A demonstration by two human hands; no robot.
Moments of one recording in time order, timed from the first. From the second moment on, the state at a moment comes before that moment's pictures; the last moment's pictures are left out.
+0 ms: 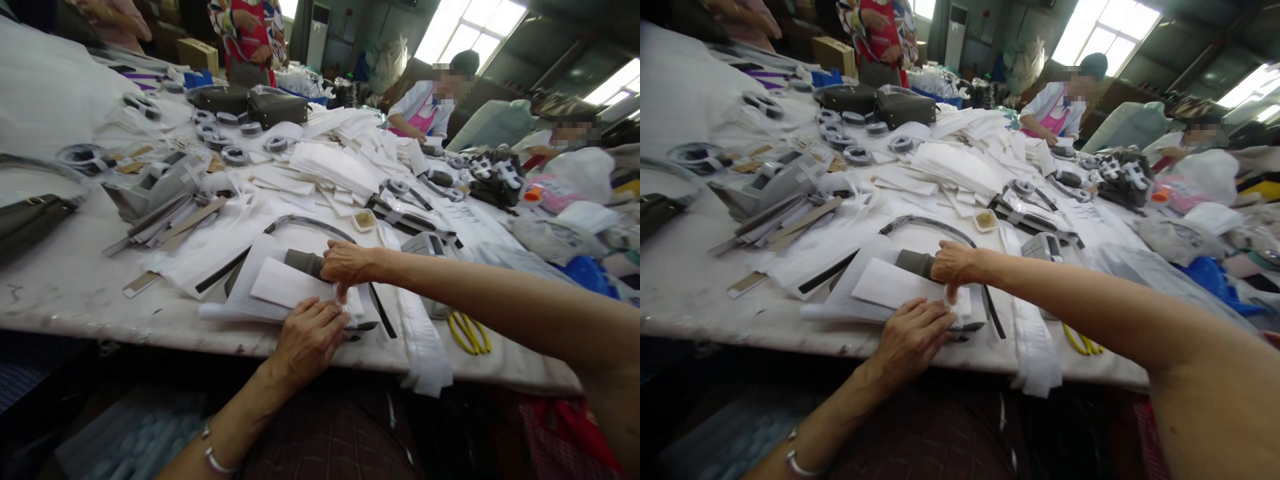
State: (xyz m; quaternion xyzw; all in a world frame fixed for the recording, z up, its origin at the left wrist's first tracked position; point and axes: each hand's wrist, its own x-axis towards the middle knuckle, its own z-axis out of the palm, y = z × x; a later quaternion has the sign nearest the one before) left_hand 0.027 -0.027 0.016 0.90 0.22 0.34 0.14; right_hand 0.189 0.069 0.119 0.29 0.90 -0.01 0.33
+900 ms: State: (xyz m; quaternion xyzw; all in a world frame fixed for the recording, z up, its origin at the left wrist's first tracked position) left_hand -0.015 -0.016 0.032 0.95 0.20 0.26 0.01; right_hand 0.183 -0.068 0.043 0.47 0.87 -0.02 -0.16
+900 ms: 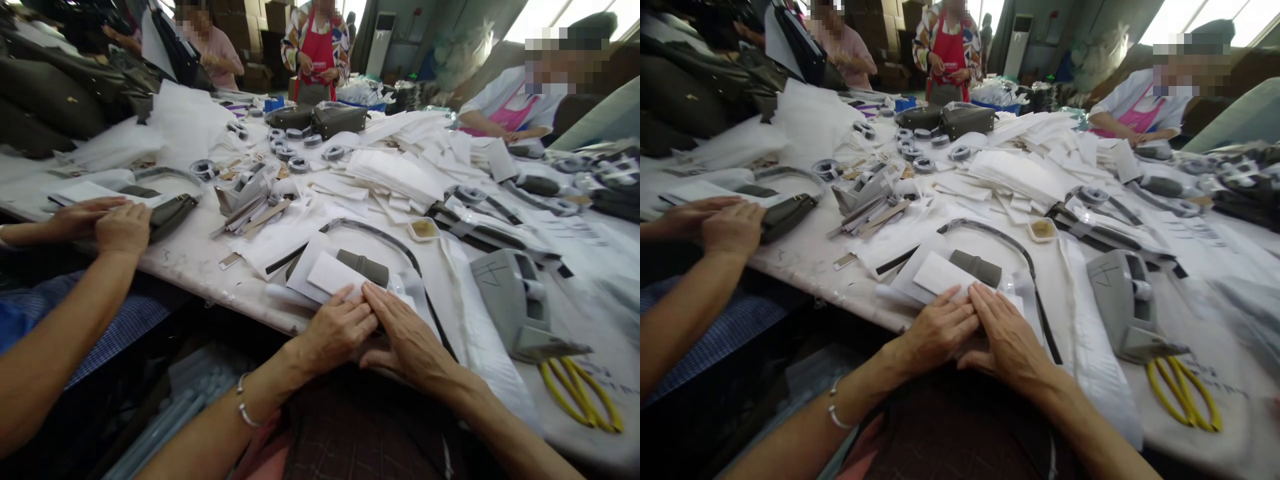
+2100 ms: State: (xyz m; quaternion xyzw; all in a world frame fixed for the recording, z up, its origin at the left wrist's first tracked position) left_hand -0.055 -0.014 0.042 0.87 0.24 0.41 0.09; right_hand 0.174 -0.068 0.043 0.55 0.82 0.04 -0.15
